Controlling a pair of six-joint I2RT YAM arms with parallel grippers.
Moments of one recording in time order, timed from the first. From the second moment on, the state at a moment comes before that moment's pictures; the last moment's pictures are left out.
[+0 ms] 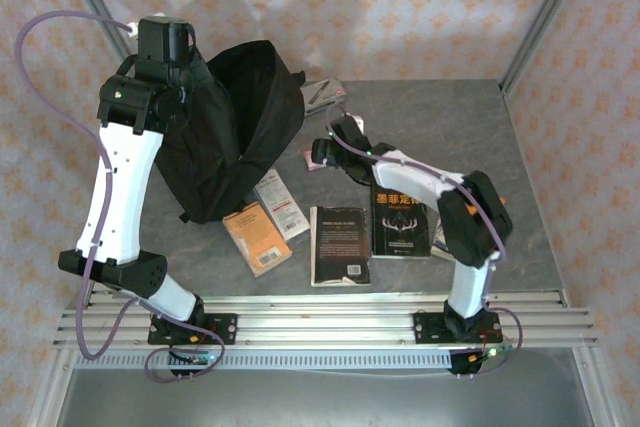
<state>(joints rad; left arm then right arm) -0.18 1.56 2.13 -1.14 -0.38 -0.54 0.64 1.89 1.38 -0.31 0.20 0.60</state>
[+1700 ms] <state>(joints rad) -0.17 1.65 2.12 -1.08 -0.14 -0.58 0.58 1.70 1.46 -0.52 0.38 0.49</state>
